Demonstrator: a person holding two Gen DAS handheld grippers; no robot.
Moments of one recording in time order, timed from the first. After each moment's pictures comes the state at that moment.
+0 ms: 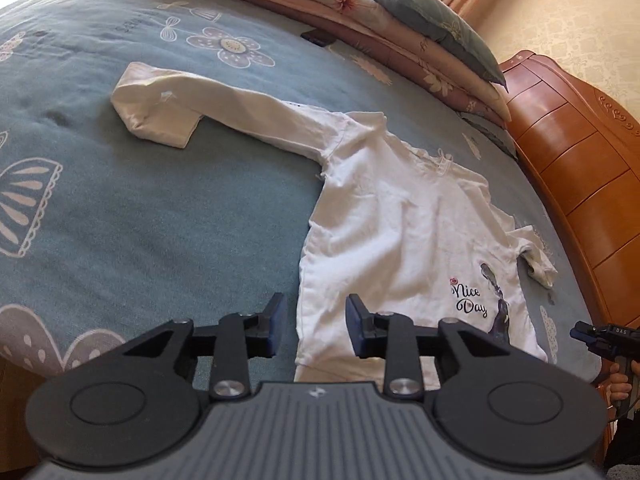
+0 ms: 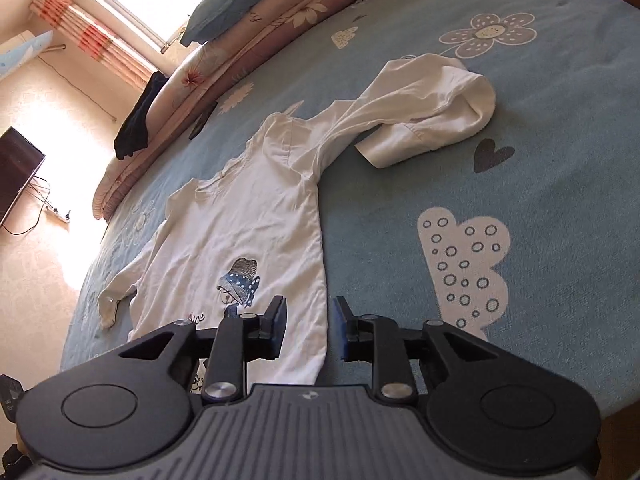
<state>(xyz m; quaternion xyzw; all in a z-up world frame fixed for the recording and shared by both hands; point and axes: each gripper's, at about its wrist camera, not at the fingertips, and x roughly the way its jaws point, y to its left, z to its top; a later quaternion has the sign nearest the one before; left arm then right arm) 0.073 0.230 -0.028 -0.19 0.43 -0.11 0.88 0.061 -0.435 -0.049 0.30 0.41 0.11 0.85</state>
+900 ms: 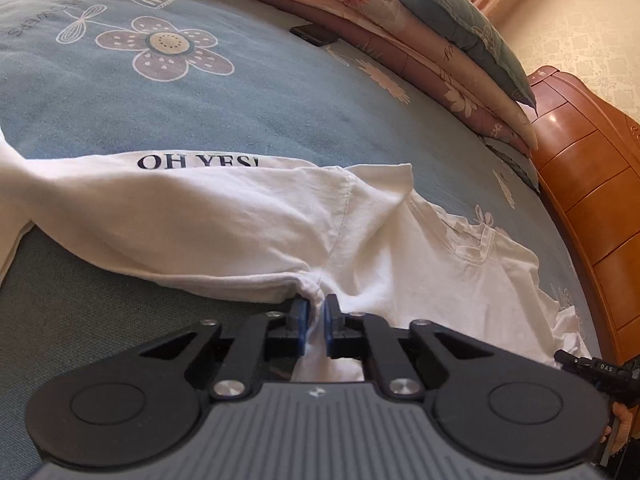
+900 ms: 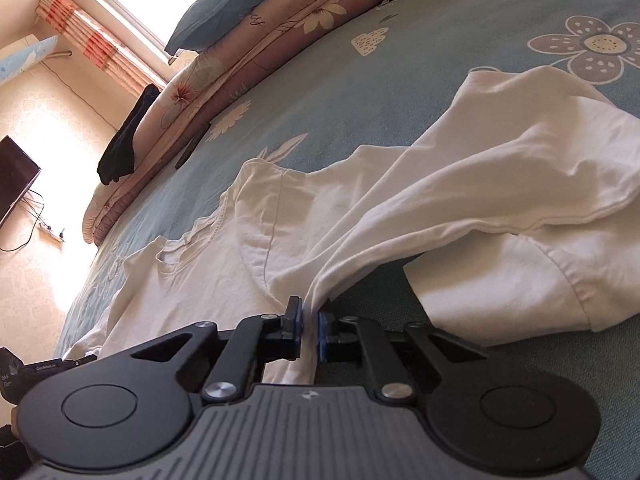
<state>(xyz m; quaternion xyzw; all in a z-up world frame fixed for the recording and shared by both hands) 0.282 0.180 -0.098 -0.22 0.42 -0.10 0.88 0.251 -0.414 -0.119 0.29 0.38 0.11 0.87</state>
